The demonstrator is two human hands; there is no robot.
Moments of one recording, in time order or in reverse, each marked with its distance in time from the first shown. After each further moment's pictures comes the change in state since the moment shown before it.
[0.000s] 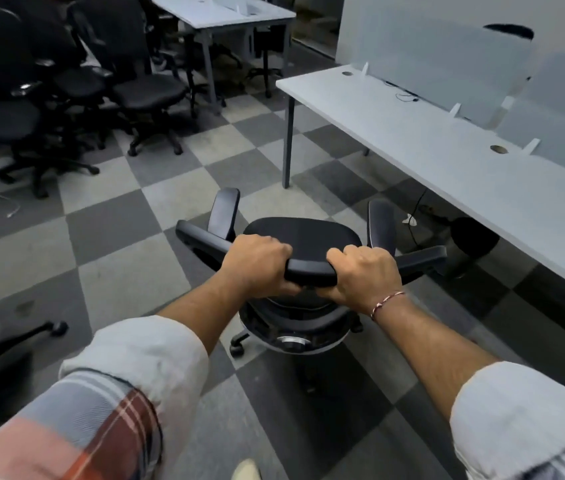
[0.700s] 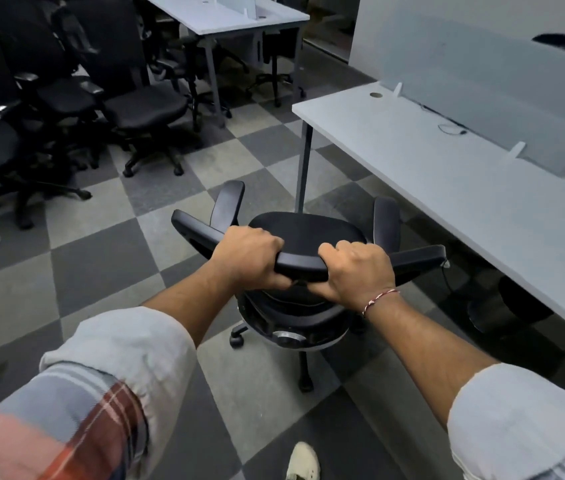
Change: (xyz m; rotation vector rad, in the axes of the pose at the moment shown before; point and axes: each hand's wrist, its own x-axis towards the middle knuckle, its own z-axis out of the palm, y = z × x) left_hand 0.263 -0.236 0.049 0.022 -0.039 0.006; right_hand 0.292 0.076 0.180 -0.006 0.021 0.002
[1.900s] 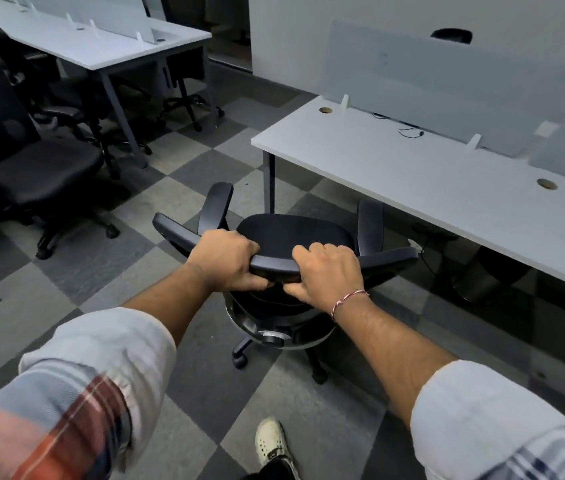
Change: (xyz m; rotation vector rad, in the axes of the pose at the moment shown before) left_hand 0.164 -0.284 0.053 -0.042 0.052 0.365; right_hand 0.241 -0.091 0.126 -0.197 -0.229 0.357
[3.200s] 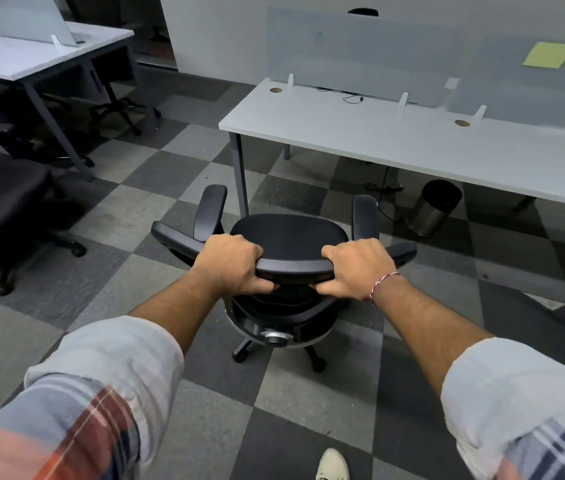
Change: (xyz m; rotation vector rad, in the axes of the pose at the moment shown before) left_hand -0.158 -0.026 -0.011 0.021 -0.007 0.209; right_hand -0.100 -0.124 -0.097 -0.057 -0.403 0.195
